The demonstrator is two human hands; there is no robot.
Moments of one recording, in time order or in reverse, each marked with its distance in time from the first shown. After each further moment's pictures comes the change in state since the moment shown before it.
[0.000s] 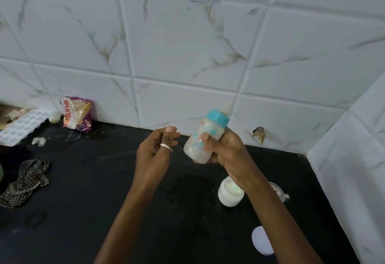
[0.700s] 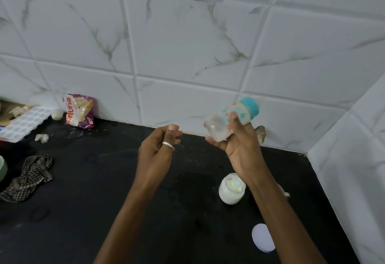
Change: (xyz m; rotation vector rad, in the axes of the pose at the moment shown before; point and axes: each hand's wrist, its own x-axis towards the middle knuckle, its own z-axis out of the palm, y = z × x) left_hand -0.005 0.001 -0.002 -0.013 0.002 -0.016; right_hand -0.001 -0.008 -0.010 0.255 0.054 -0.078
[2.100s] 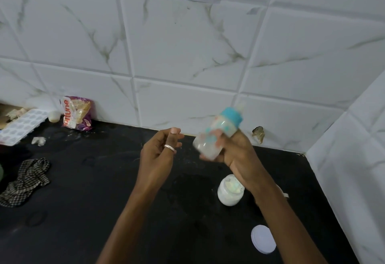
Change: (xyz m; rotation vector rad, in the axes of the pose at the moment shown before) left_hand 0.000 0.000 0.007 0.012 -0.037 0.008; right_hand -0.003 0.006 -0.010 -0.156 -0.074 0.064
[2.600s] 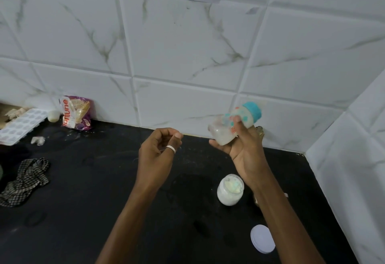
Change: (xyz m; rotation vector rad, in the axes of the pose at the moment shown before) left_hand 0.002 -0.004 -0.002 0.003 0.009 0.057; right_hand 0.002 -0.007 -0.006 0.149 0.113 -0.071
